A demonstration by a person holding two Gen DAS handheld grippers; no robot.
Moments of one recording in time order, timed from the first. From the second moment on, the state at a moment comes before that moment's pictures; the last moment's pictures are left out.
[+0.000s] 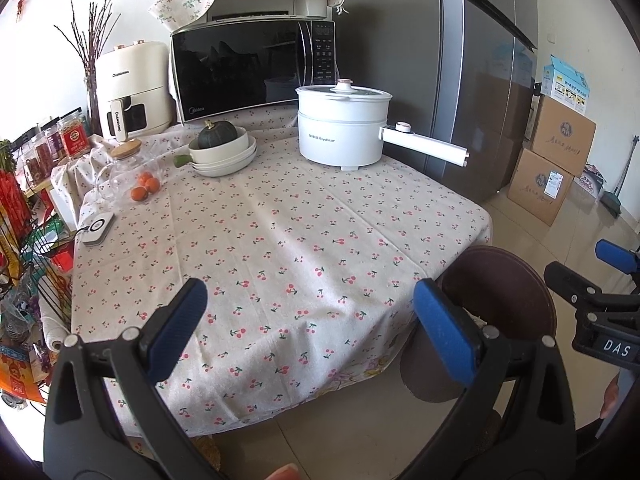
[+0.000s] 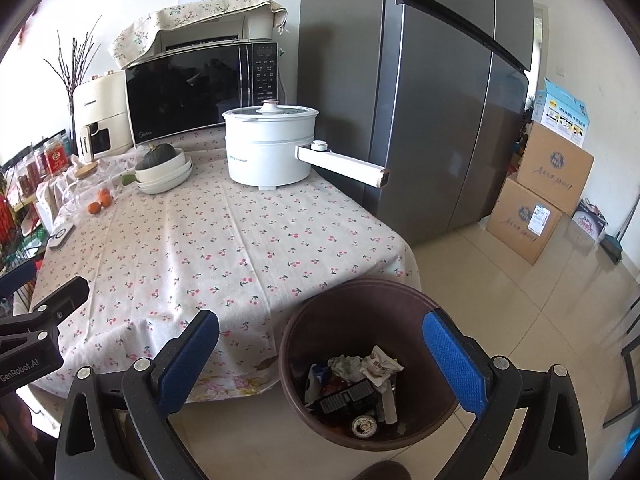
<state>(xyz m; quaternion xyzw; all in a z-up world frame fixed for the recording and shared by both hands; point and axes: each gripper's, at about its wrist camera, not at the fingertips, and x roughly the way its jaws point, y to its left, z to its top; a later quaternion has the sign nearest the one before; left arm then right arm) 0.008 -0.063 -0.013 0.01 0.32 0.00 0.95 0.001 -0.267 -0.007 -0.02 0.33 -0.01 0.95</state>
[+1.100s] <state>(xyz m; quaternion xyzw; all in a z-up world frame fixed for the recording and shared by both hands) 0.007 -0.068 -0.014 0.01 0.32 -0.01 0.95 0.001 -0.271 -0.008 -0.02 0.33 -0.01 0.94</state>
